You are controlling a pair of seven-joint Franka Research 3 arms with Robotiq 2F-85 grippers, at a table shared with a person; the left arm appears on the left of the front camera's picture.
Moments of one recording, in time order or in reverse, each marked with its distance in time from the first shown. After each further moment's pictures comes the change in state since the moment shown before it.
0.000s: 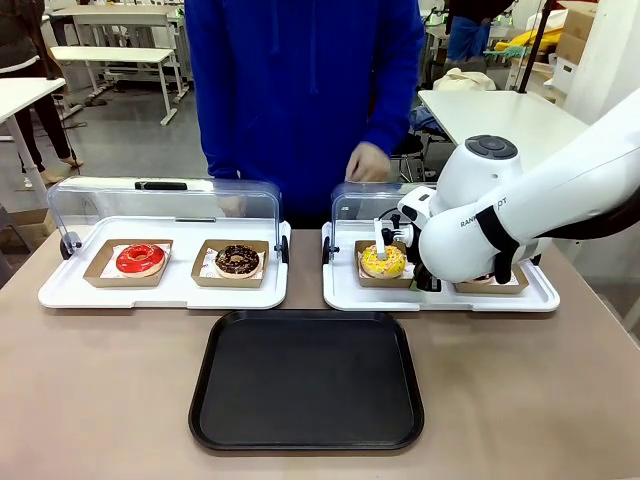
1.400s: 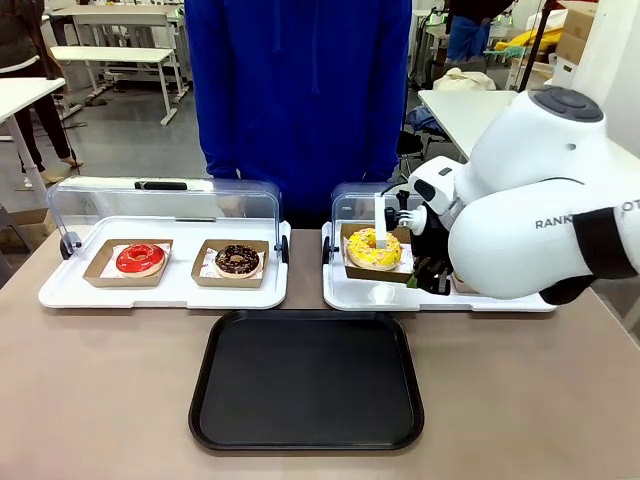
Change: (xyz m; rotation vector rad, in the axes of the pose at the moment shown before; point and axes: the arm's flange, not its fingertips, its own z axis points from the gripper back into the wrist) left arm 0.000 0.000 0.000 0.000 0.000 -0.001; right arm 0.044 0.100 0.137 -0.067 -0.118 -0.023
